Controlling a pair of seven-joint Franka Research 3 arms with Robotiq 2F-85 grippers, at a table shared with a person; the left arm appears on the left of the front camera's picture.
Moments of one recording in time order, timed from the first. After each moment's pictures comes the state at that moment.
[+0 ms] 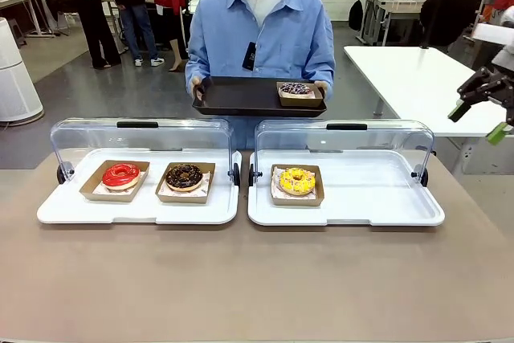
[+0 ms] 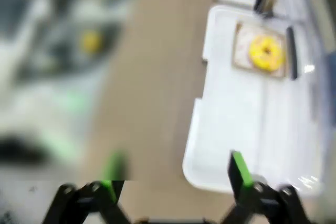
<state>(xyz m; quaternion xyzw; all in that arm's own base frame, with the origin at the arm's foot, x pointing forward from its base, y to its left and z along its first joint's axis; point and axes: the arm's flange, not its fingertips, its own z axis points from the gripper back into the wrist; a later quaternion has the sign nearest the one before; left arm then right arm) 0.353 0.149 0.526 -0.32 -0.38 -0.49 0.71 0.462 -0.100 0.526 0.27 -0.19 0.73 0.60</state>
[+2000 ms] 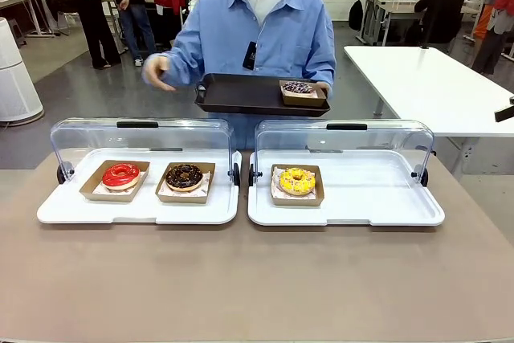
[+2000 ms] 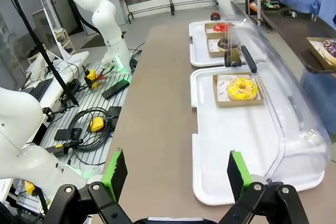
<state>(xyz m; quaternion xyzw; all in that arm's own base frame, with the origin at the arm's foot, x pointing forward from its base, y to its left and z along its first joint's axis) 0.353 0.149 0.526 -0.32 -0.38 -0.49 0.71 0.463 -0.230 0.468 0.45 -0.33 0.56 0.61</state>
